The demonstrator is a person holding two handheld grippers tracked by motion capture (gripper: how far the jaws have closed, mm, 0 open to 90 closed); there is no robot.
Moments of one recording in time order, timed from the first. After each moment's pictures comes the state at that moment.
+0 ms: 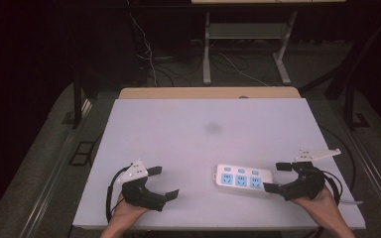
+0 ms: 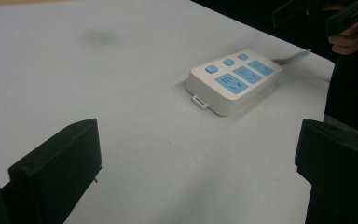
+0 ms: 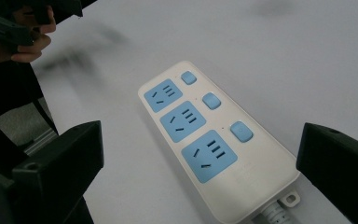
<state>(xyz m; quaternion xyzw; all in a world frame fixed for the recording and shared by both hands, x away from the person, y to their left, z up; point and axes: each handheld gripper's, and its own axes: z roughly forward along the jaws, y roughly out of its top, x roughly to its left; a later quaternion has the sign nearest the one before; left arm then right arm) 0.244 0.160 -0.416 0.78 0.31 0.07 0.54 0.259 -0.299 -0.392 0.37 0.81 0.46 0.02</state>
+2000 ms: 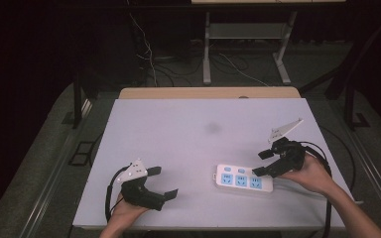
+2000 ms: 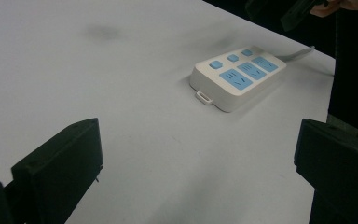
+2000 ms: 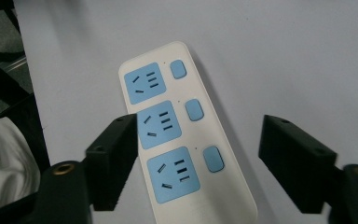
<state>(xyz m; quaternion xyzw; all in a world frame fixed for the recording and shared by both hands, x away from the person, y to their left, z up) 0.247 0.163 -0.419 0.78 0.31 0.07 0.53 0.326 -0.266 -0.371 0.27 0.90 0.33 -0.01</state>
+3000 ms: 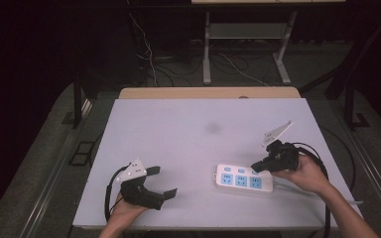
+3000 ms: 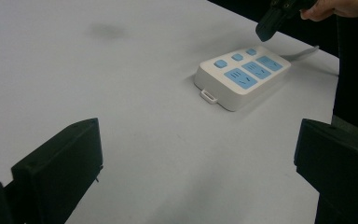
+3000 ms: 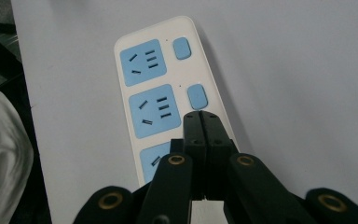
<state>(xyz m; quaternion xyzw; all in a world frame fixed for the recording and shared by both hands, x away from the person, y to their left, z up) 0.248 0.165 -0.420 0.78 0.32 0.07 0.53 0.333 -0.257 -0.386 0.24 0.92 0.30 -0.03</state>
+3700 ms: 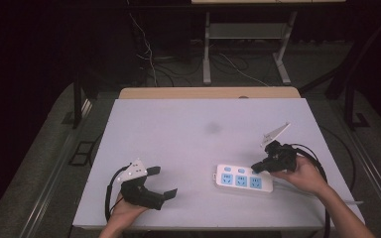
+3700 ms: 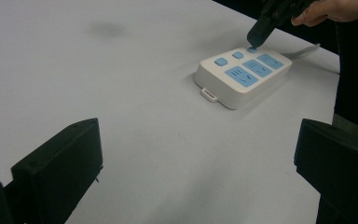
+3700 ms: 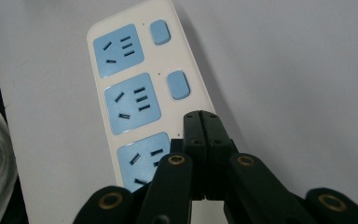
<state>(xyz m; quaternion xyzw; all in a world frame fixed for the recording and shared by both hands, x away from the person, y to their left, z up) 0.248 0.164 -0.421 0.79 0.32 0.07 0.53 0.339 -0.258 -0.402 0.27 0.92 0.28 -0.03</state>
